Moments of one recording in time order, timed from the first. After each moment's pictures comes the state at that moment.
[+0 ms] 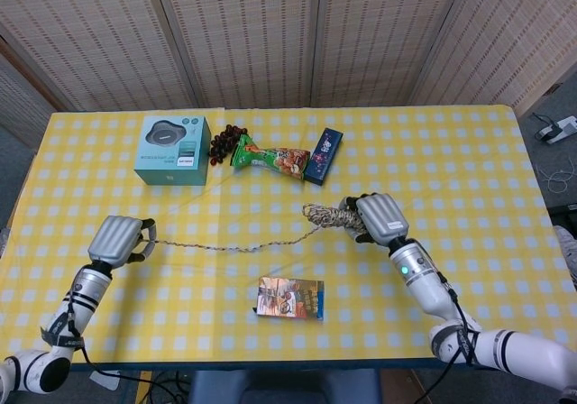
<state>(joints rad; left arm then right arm) -0.56 -1.25 -0.14 -1.55 1.22 1.02 0.21 0.71 -1.44 0.21 -1.54 -1.12 0.95 -0.21</state>
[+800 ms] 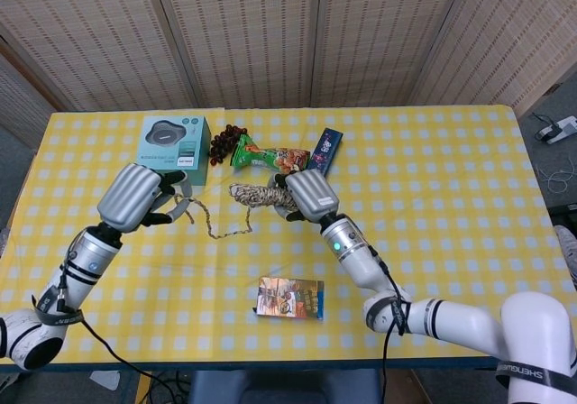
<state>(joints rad) -0.69 -1.06 -0.31 -1.76 1.43 1.08 -0.11 0.97 -1.67 0.39 -1.38 -1.02 0.87 -0.25</state>
